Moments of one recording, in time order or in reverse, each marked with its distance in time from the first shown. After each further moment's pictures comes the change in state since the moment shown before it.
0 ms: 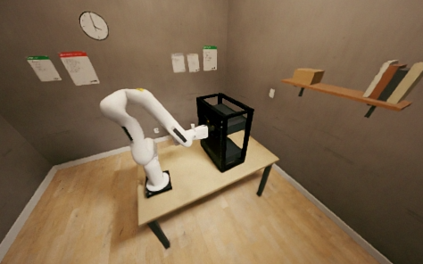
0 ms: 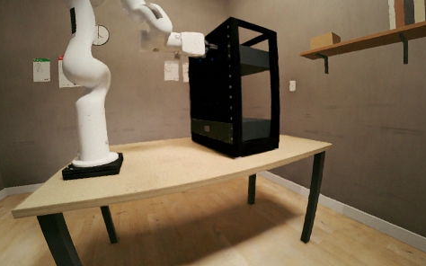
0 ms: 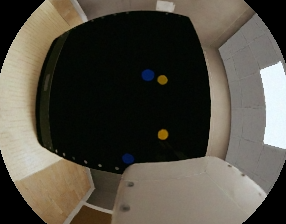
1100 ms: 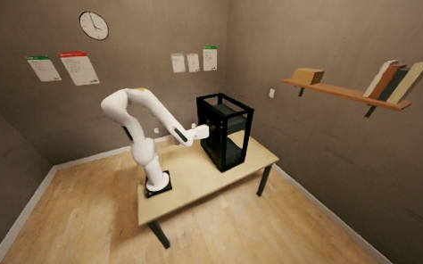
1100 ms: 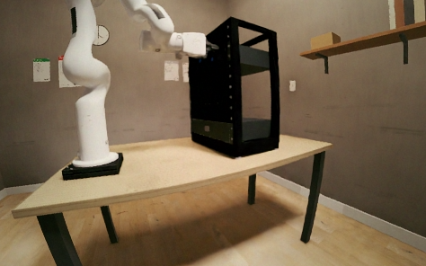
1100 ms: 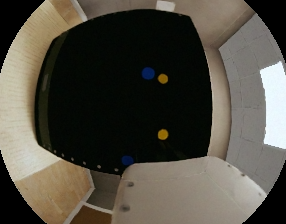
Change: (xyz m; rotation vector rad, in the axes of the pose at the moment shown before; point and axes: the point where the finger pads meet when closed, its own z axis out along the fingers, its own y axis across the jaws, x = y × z) arm 0.000 0.000 0.006 0.000 0.000 0.000
